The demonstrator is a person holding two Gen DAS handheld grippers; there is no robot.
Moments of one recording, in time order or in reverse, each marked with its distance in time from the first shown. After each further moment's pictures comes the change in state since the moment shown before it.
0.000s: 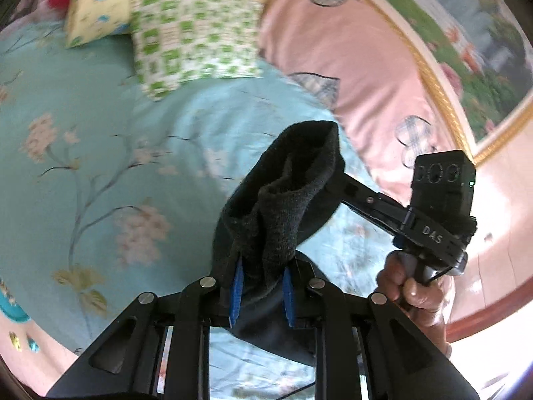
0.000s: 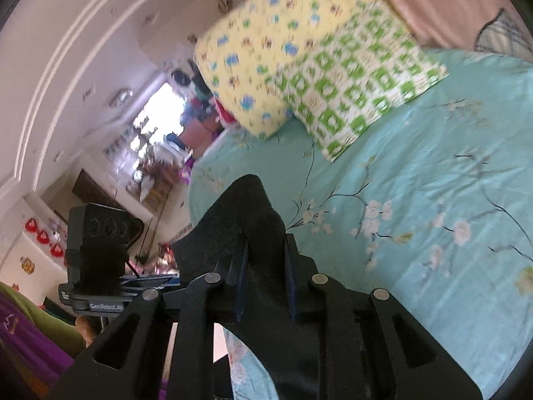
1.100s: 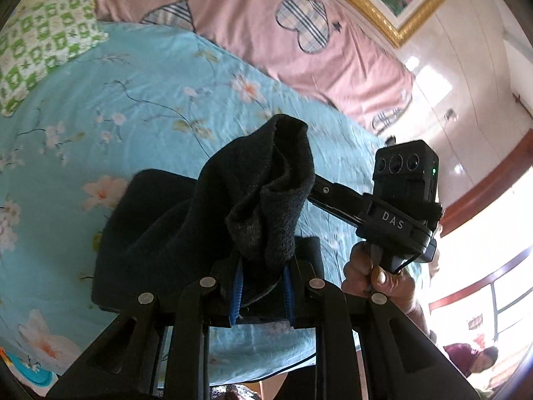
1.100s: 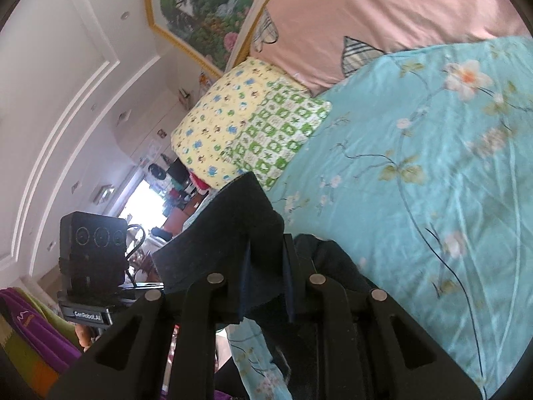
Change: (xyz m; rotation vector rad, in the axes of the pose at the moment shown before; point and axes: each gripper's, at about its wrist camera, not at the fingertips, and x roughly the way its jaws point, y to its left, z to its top) left arm 0.065 -0.167 -0.109 0.392 0.259 -0.150; right arm -0.181 -0.045 -0.157 0.238 -0.377 -0.085
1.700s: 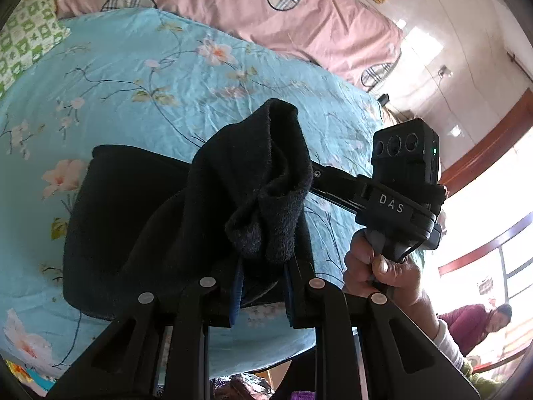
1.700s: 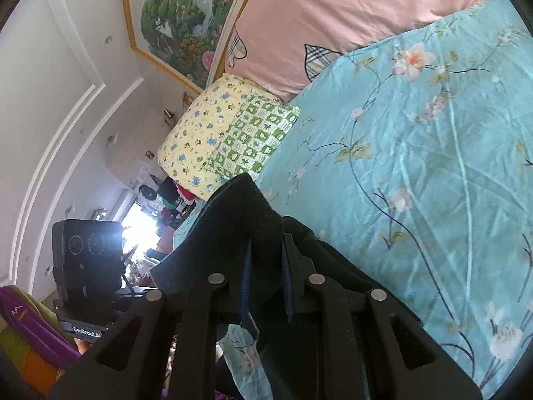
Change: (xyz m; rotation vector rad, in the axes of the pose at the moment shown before) left arm 0.046 -0.037 -0.023 0.105 0.112 0.003; right arm -0.047 -0.033 -0.041 0.076 -0.070 -0.037
